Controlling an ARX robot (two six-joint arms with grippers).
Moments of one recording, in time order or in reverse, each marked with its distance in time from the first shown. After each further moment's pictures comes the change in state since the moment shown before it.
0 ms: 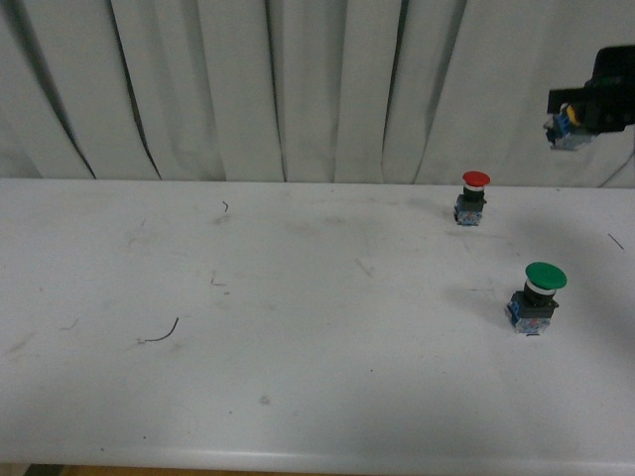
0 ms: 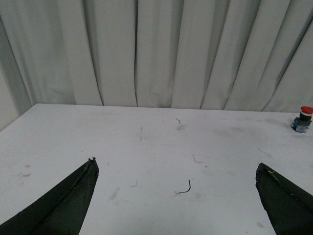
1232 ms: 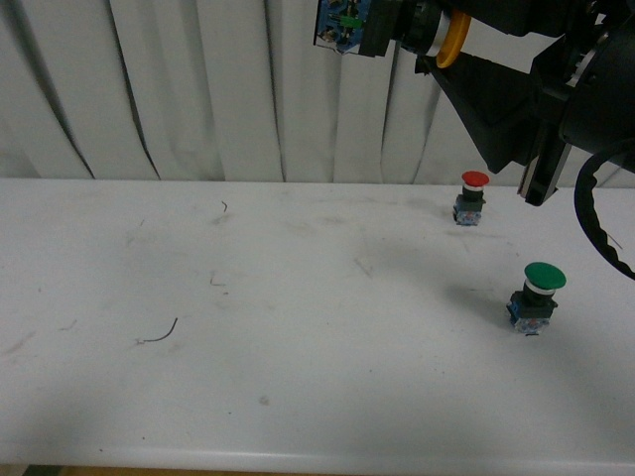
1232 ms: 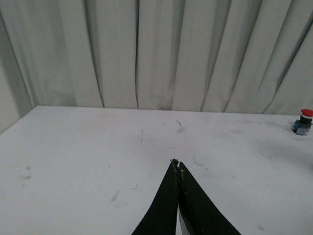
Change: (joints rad) left arm 0.000 0.000 0.000 0.003 0.000 -0.002; right arm 0.243 -0.139 -0.363 0.626 -0.526 1.343
